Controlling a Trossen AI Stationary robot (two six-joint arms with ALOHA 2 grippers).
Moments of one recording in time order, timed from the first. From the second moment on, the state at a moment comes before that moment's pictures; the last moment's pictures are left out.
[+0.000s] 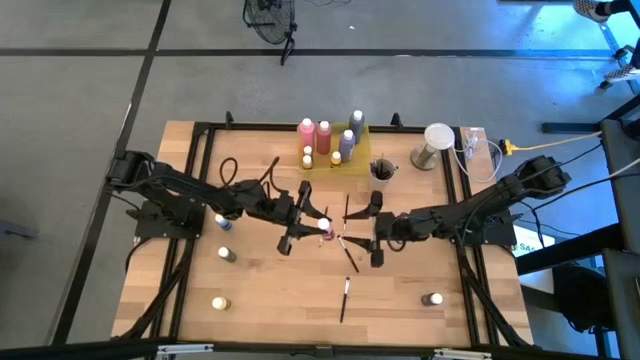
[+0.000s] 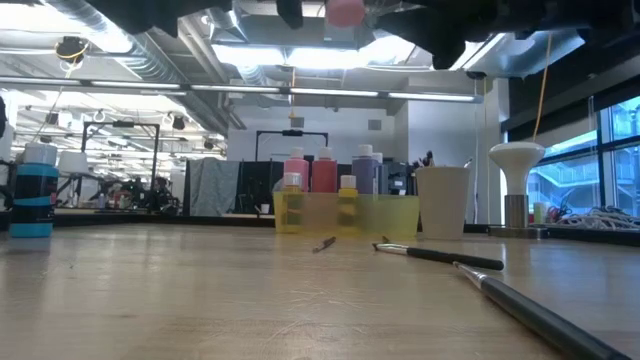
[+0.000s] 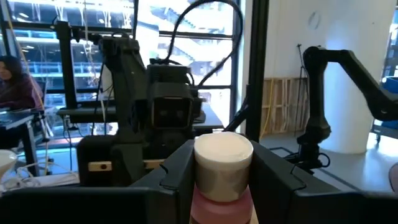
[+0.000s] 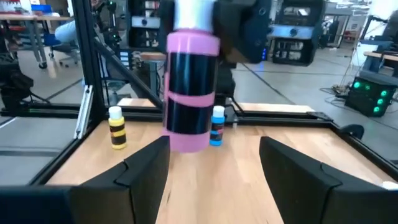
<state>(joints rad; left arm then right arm) -0.11 1.48 0.75 0.92 0.14 -0.04 0.37 1.38 0.56 0.77 0.37 -0.01</state>
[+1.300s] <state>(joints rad) -0.20 1.47 0.75 0.85 -0.04 0.06 0.43 1.37 0.73 0.39 0.60 0.19</state>
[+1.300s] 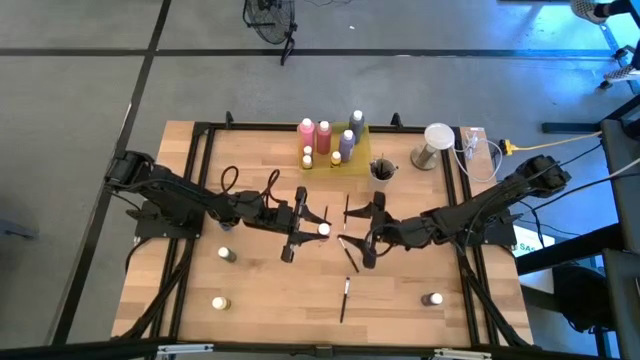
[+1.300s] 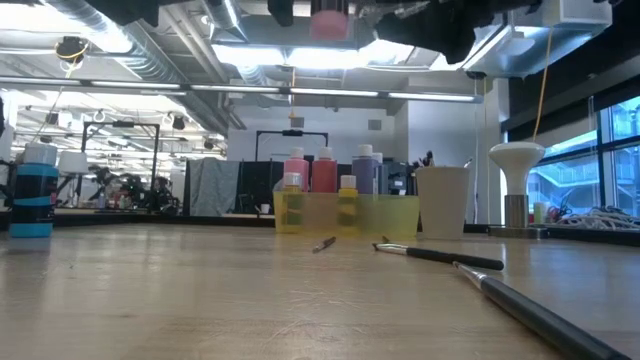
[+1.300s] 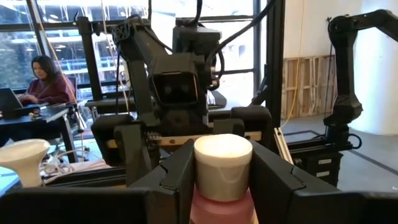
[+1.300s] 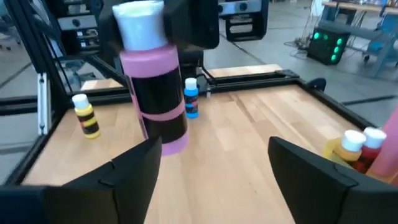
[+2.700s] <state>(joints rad) -0.20 1.51 0.75 0.97 -0.23 0.05 0.33 1.64 0.88 0.65 0.44 0.03</state>
